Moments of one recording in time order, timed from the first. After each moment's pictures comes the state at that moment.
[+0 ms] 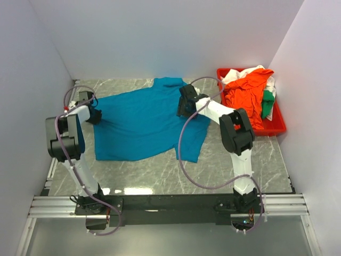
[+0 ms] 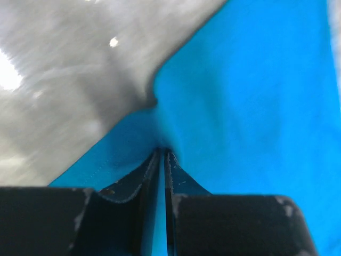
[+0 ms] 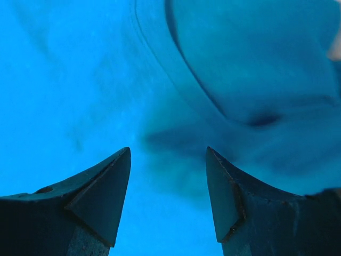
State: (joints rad) left arm 0.17 1.89 1.18 -0.31 -0.20 -1.09; right arm 0.47 2.12 1.59 -0.48 0.19 0.59
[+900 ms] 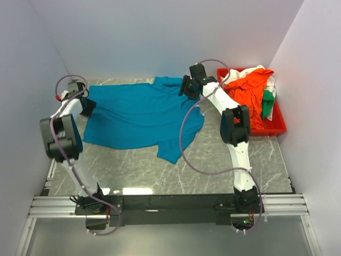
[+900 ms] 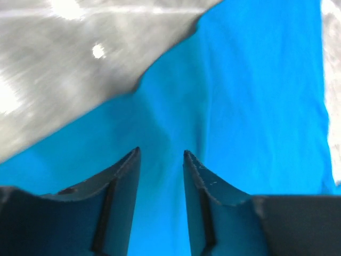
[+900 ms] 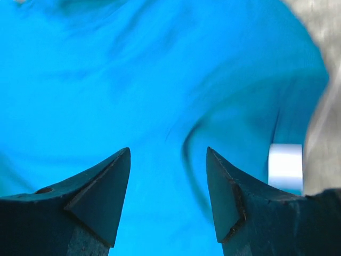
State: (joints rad) left arm 0.23 2.00 1.45 -0.39 -0.13 -0.97; right arm 0.32 2.42 2.18 -0.63 -0.09 0.56
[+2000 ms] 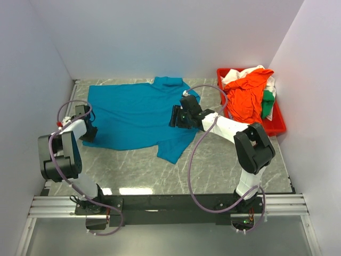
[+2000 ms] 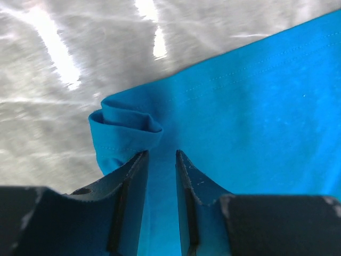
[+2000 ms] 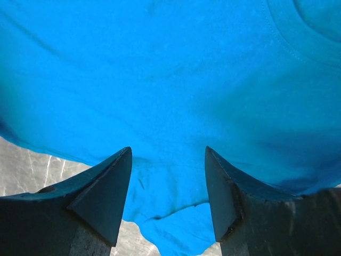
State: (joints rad) left arm 0.20 1.65 0.94 -0.43 -0.33 -1.06; right arm 0.57 1.80 1.22 -0.22 -0.04 0.60
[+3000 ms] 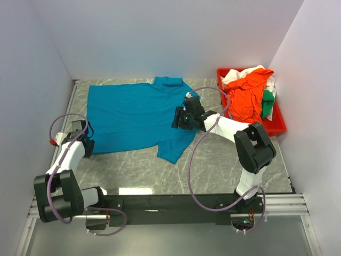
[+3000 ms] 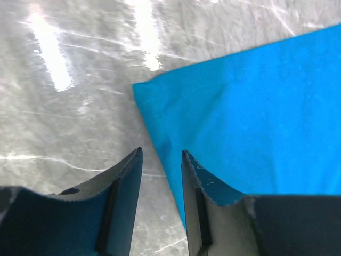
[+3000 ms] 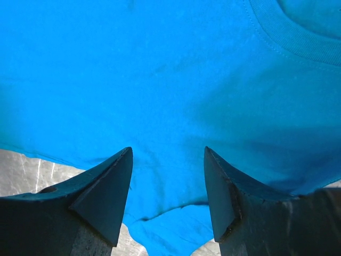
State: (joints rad) left arm 0.21 1.23 0.65 -0.54 -0.39 -1.15; right arm 0.54 1.80 1.17 -0.18 -0.07 0.60
